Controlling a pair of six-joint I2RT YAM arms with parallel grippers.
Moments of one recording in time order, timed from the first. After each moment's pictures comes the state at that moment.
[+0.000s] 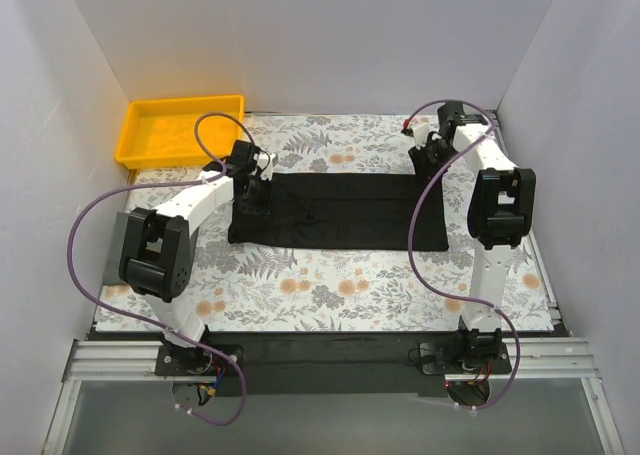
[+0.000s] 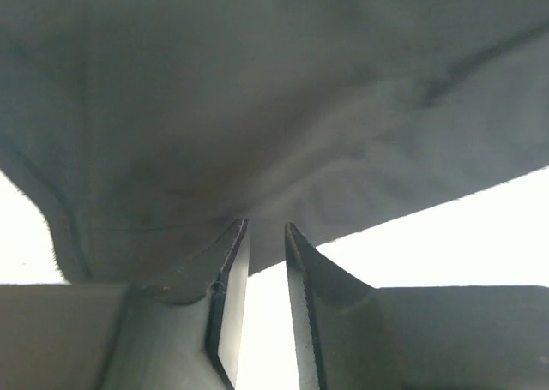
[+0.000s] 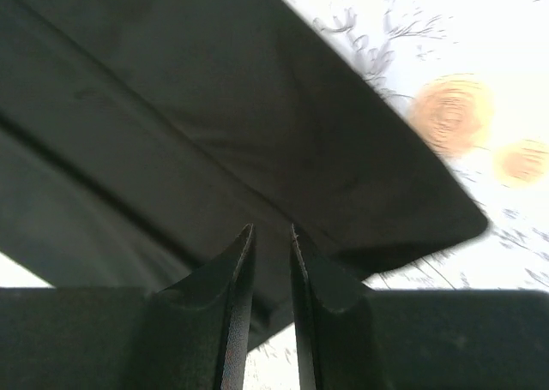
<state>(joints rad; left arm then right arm) -0.31 1.74 1.25 -0.62 0.20 -0.10 0.06 2.17 1.88 -0.99 -0.39 -0.56</state>
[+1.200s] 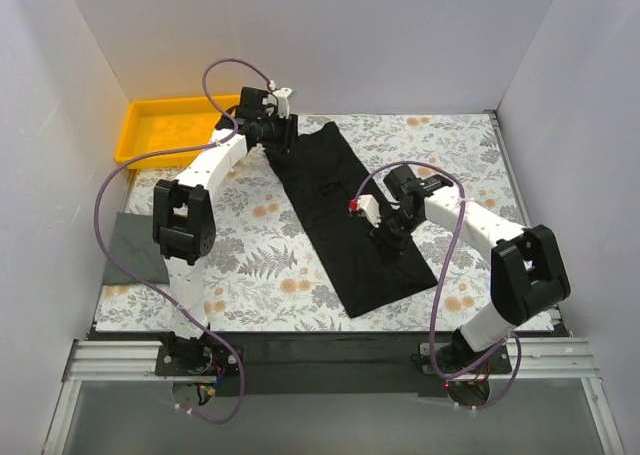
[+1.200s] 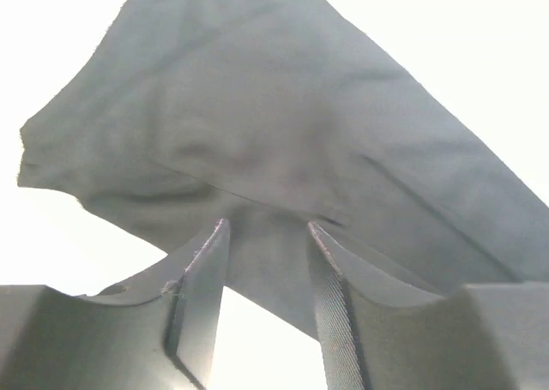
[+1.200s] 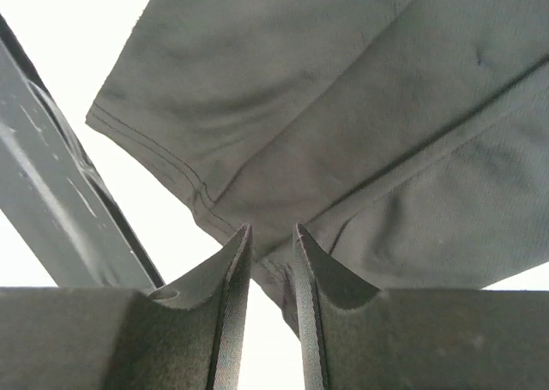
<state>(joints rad) -0.28 2.16 1.89 -0.49 0.37 -0.04 0.51 1.57 1.12 -0.95 -0.49 -0.61</state>
